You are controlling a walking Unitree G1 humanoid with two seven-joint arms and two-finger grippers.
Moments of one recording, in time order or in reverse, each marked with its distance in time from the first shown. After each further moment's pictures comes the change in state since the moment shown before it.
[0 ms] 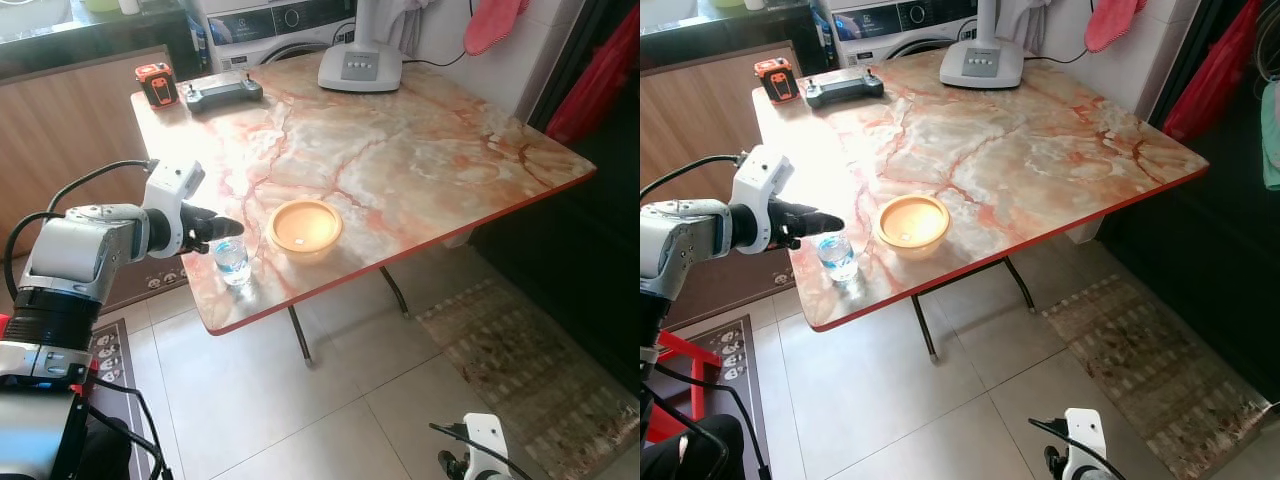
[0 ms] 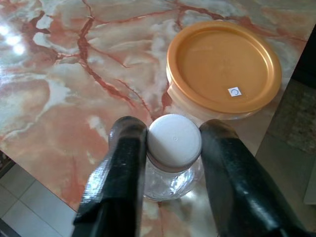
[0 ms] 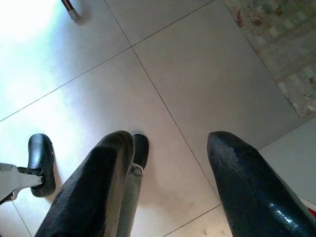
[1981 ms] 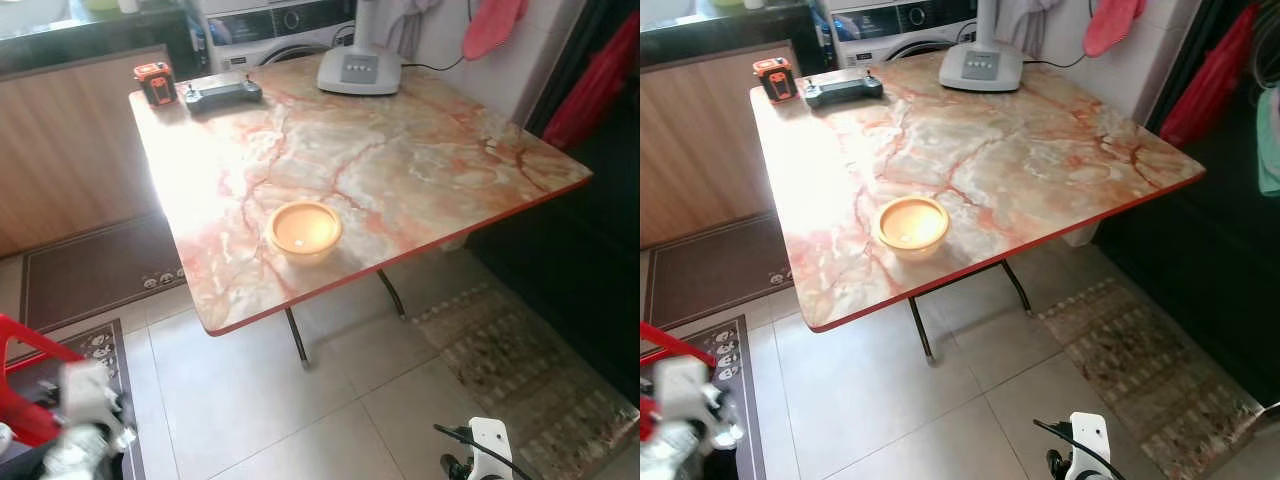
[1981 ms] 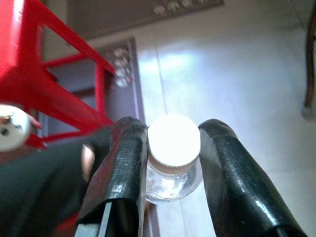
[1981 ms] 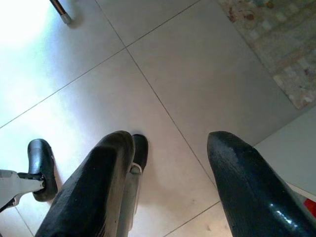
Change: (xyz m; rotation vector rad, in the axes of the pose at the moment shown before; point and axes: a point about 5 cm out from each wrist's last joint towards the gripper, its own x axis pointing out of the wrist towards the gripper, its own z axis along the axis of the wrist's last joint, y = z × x) left arm -0.048 -0.004 -0.287 -0.354 0.213 0.834; right arm -0.001 -0.003 -0.005 0.062 0.006 -0.011
